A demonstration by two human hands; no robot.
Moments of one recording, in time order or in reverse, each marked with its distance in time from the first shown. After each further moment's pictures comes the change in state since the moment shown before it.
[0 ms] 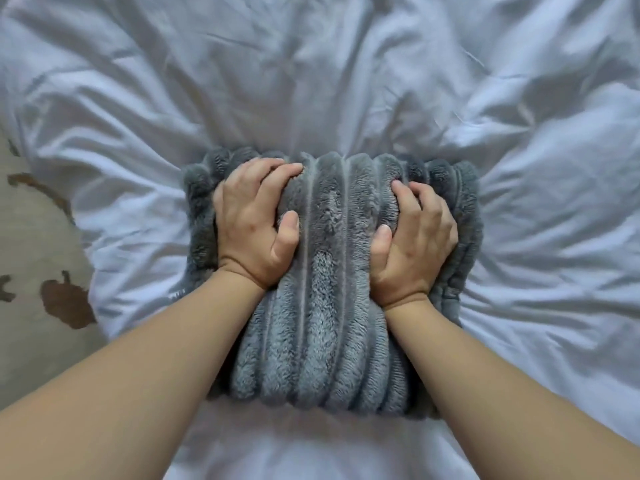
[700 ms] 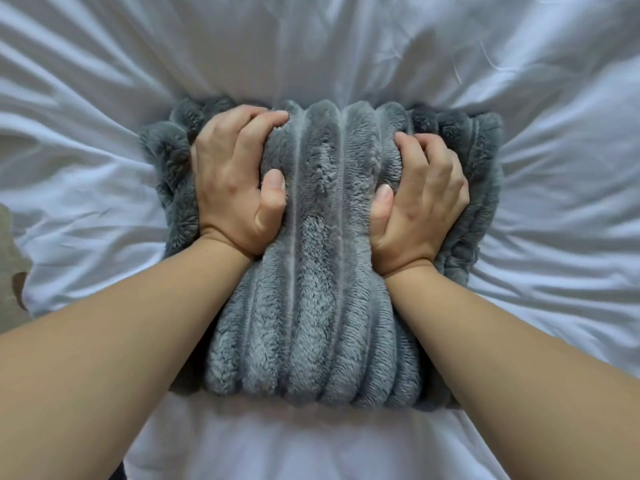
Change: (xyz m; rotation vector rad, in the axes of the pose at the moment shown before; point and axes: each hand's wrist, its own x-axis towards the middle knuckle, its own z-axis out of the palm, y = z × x) left_hand 0.010 -0.028 0.038 0.015 0.051 0.046; right_hand 0.008 0.013 0.044 -0.046 0.041 -0.035
